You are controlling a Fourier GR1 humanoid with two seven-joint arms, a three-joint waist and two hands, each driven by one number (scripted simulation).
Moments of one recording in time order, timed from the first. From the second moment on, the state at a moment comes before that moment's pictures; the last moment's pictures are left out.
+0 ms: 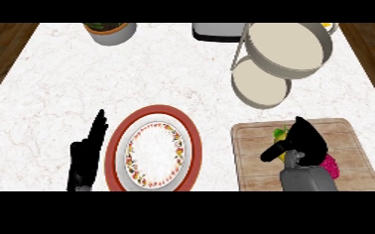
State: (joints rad) left arm 0.06 0.24 -0.26 -1.37 0.13 0.36 -0.02; right arm -0.12 -0.01 0.06 -1.54 1.03 0.18 1.18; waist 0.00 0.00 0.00
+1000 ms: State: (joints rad) left arm 0.05 0.20 -0.22 -1.36 0.09 0.32 -0.02; right arm -0.13 -0.12 0.08 -1.50 1.10 0.18 0.87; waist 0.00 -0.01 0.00
